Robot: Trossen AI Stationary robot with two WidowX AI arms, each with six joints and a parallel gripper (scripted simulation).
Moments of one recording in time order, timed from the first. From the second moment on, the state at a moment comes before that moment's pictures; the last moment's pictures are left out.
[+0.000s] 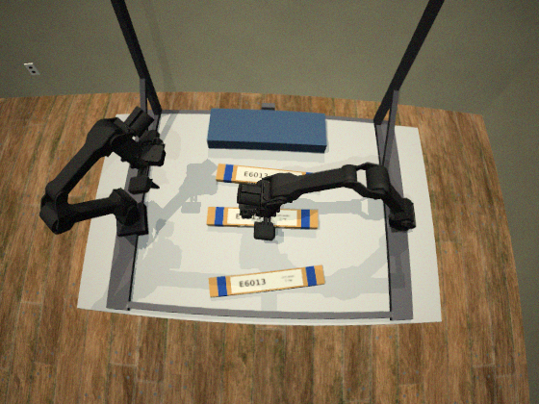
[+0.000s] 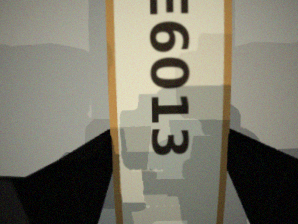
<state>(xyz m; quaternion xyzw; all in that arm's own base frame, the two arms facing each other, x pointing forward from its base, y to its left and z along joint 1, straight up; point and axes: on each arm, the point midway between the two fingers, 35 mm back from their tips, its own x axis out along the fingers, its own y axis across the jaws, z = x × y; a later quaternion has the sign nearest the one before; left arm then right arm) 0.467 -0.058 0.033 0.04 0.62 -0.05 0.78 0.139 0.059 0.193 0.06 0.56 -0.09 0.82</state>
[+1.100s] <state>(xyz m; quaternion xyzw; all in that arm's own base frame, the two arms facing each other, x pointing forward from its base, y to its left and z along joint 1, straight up) 0.468 -0.058 0.021 0.04 0.62 -0.05 0.78 0.139 0.059 0.193 0.06 0.56 -0.09 0.82</state>
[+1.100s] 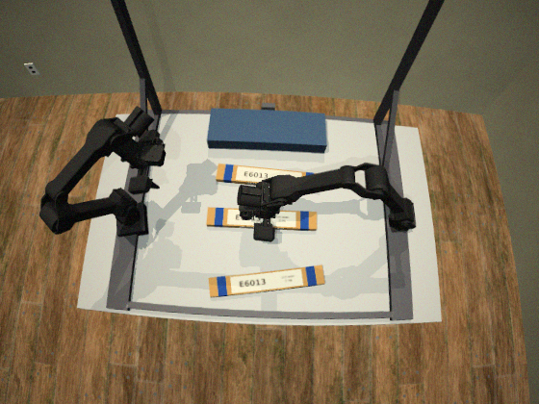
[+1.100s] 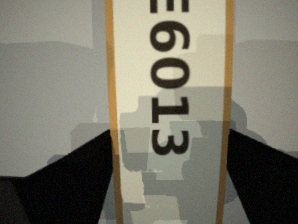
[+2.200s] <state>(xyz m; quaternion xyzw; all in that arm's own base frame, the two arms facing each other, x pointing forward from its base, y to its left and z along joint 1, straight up) 0.467 -0.058 0.021 0.04 0.62 -0.05 0.78 0.139 0.059 0.193 0.06 0.56 -0.09 0.82</state>
